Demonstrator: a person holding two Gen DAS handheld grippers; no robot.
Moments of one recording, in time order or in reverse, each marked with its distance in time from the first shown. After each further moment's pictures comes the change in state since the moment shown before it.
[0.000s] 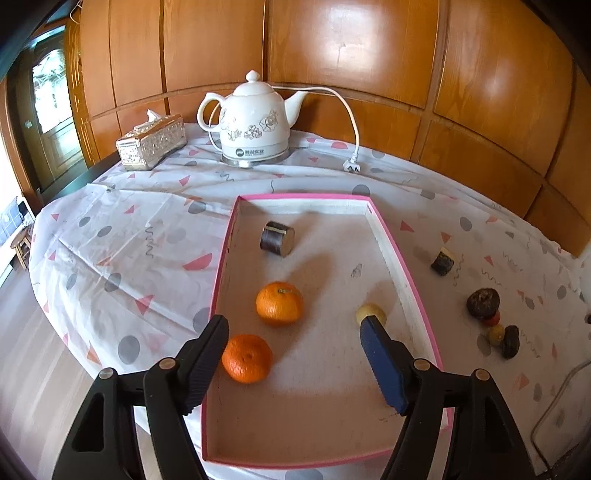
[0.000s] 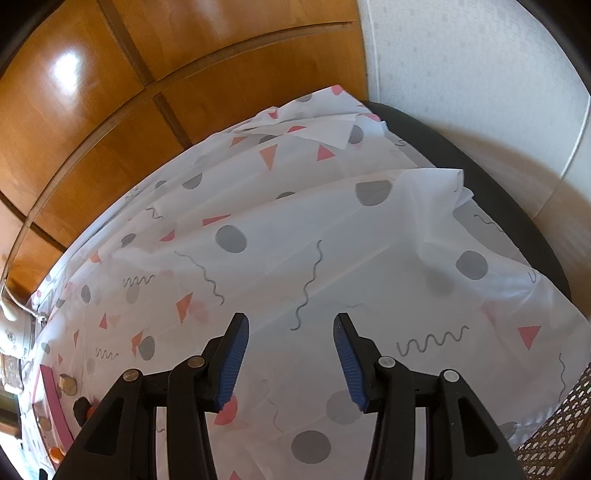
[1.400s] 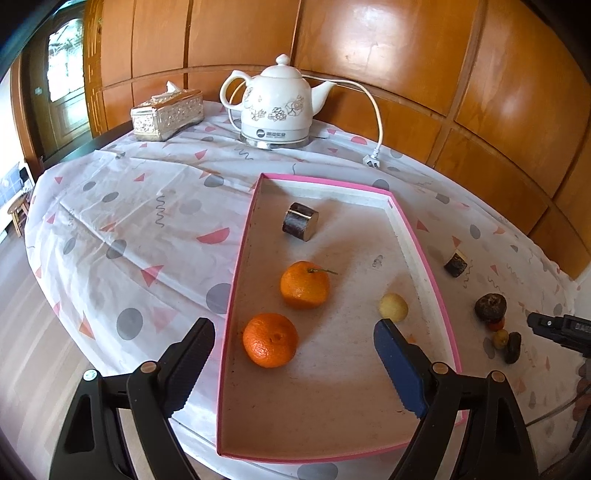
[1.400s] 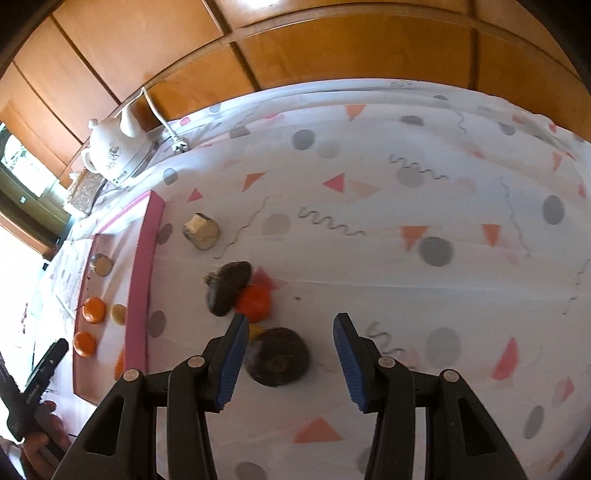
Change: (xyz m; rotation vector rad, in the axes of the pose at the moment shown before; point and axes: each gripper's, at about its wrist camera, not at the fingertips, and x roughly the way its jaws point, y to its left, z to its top) left arm 0.009 0.028 -0.012 -0.109 0.025 -0.029; right arm 0.013 0.210 -0.106 -0.559 0.216 0.373
